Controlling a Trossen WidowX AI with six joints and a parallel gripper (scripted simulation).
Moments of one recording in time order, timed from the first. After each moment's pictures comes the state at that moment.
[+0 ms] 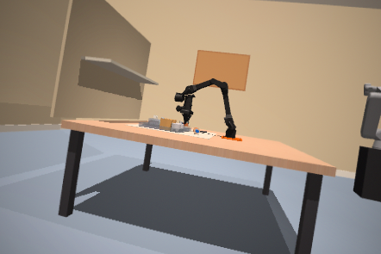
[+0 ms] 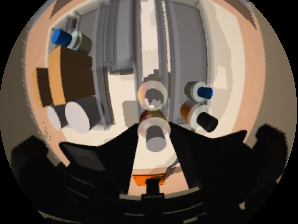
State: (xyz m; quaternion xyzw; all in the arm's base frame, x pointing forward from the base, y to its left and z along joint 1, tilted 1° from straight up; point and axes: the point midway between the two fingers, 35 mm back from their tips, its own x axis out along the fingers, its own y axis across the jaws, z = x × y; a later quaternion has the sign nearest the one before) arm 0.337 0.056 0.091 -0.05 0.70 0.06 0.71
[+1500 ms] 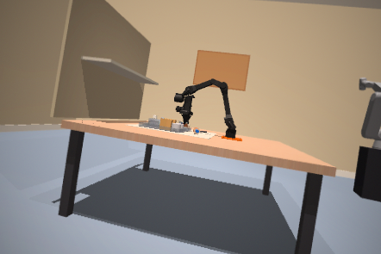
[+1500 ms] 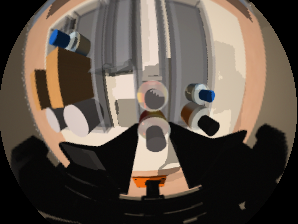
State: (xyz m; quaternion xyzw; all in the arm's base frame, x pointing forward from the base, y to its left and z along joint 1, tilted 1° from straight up) arm 0.340 0.056 0.086 -0.05 0.70 0.06 0.71
